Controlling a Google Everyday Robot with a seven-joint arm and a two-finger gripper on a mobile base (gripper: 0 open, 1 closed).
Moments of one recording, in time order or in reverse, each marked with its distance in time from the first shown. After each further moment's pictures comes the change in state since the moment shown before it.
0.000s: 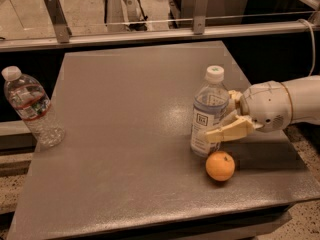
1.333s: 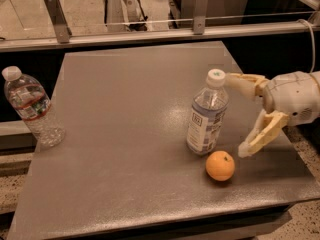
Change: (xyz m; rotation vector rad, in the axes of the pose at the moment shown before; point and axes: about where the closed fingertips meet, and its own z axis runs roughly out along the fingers) arm -0.015 0.001 -0.040 0.036 0.003 -0.037
